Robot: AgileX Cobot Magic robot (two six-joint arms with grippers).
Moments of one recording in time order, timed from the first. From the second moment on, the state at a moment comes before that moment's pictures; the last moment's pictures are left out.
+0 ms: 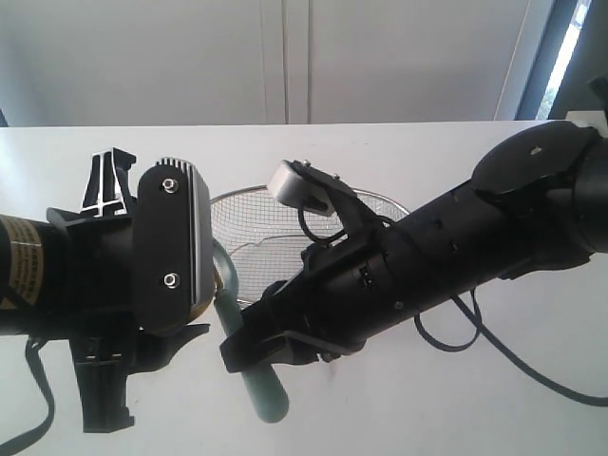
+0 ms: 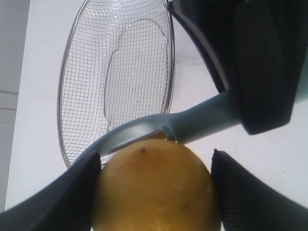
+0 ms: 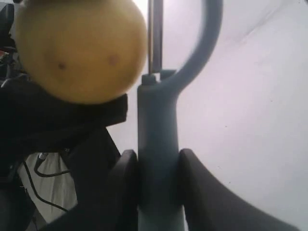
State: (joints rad) left arm -0.98 1.10 -0.75 0.37 0.50 0.44; right arm 0.60 1.53 -0.86 1.20 0.85 -0.87
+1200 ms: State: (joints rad) left arm -0.98 1.10 -0.75 0.38 0.43 0.24; right arm 0.60 1.14 -0.70 0.69 0.59 -0.32
